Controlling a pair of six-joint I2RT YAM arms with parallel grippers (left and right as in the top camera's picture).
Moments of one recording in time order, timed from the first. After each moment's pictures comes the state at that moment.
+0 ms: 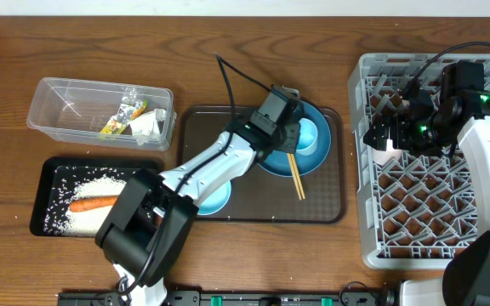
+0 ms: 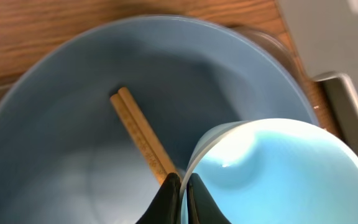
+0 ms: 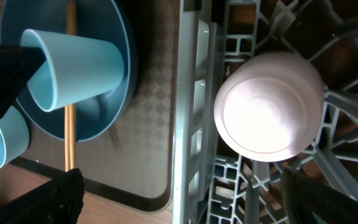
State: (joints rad) left arm -0.64 1.89 1.25 -0.29 0.05 -0.38; right arm -0.15 1.61 1.33 -1.11 -0.39 -0.09
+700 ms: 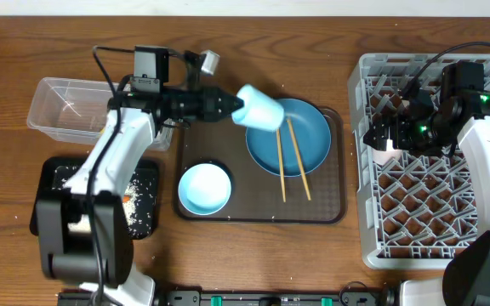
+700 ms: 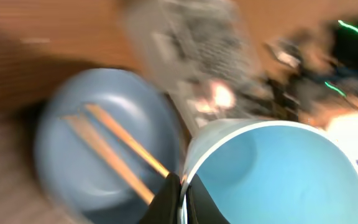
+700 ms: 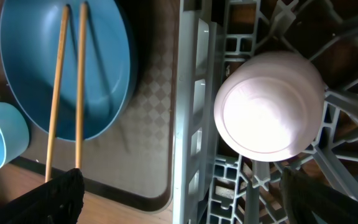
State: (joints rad) left arm -0.10 1.76 1.25 -0.42 1.16 -0.11; right arm -0.15 1.61 1.33 -1.11 -0.39 -0.09
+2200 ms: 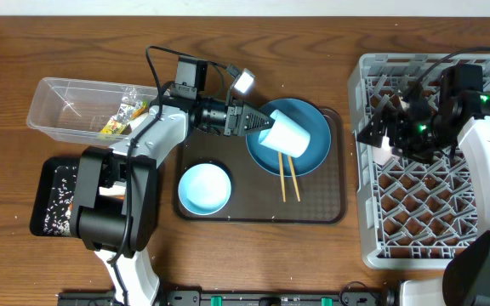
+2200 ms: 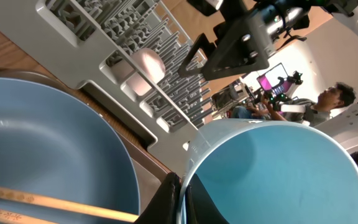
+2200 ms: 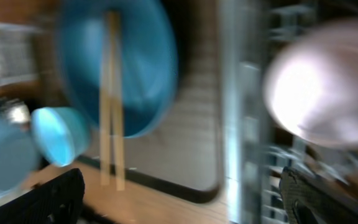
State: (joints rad) left arm -0.22 1.95 1.24 -0.22 1.43 0.03; right arm -0.15 1.61 1.33 -1.14 -0.57 0.05
